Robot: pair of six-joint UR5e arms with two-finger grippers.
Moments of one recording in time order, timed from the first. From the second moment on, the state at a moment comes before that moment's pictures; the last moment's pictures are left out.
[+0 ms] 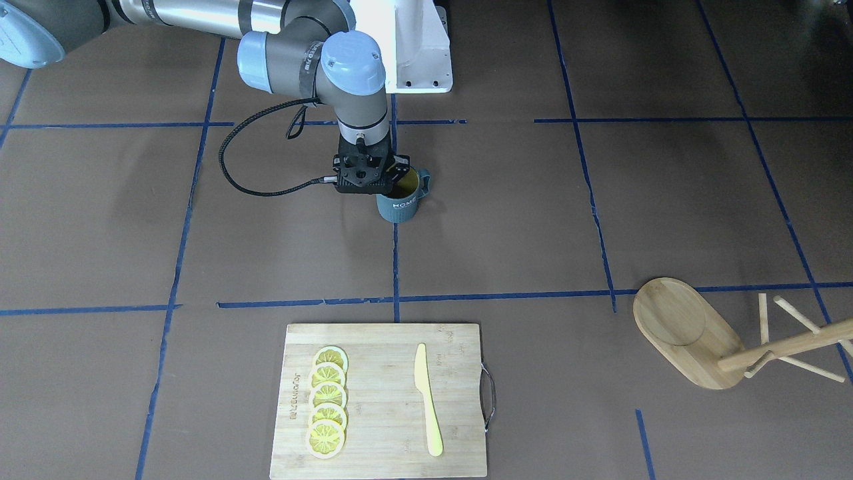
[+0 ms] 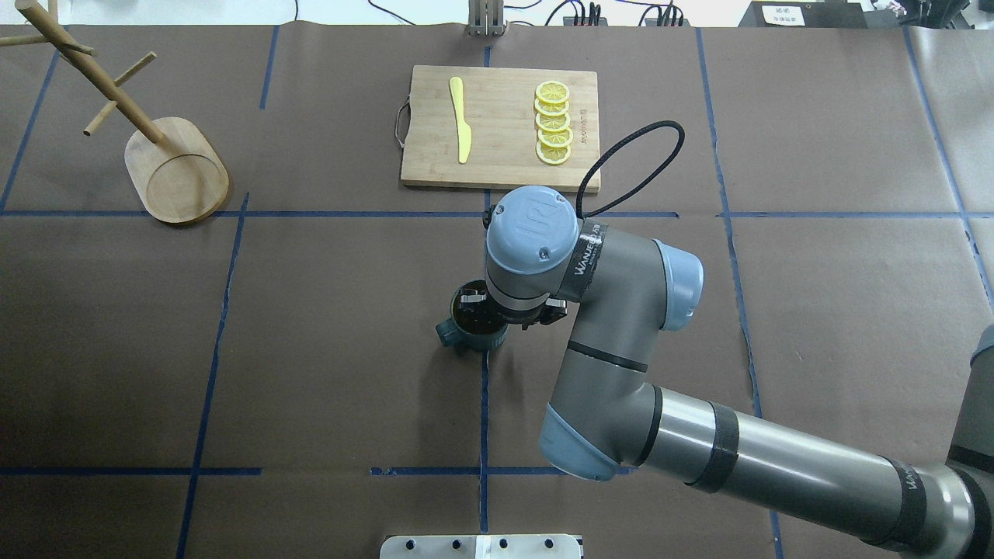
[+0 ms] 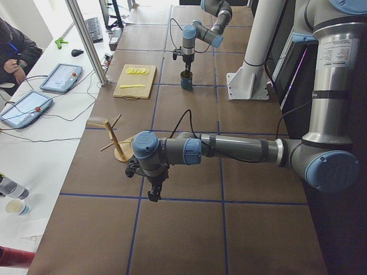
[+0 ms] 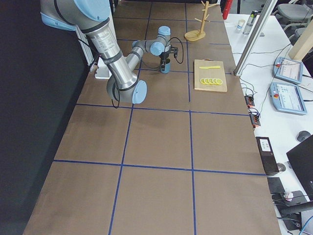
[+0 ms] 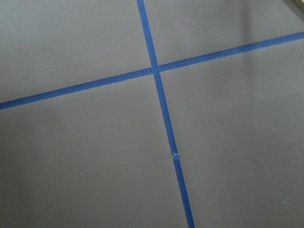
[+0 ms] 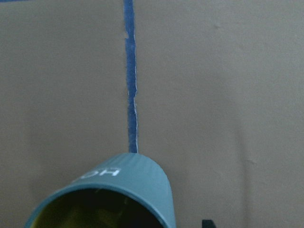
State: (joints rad) left arm -1.53 -1.57 -1.64 -1.47 -2.34 0.23; right arm 0.47 -0.83 1.61 -1.57 1.88 1.29
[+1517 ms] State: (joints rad) left arm -1.53 -1.58 -1.67 -1.55 -2.34 0.22; right arm 1.21 -1.32 1.89 -1.82 2.25 0.12
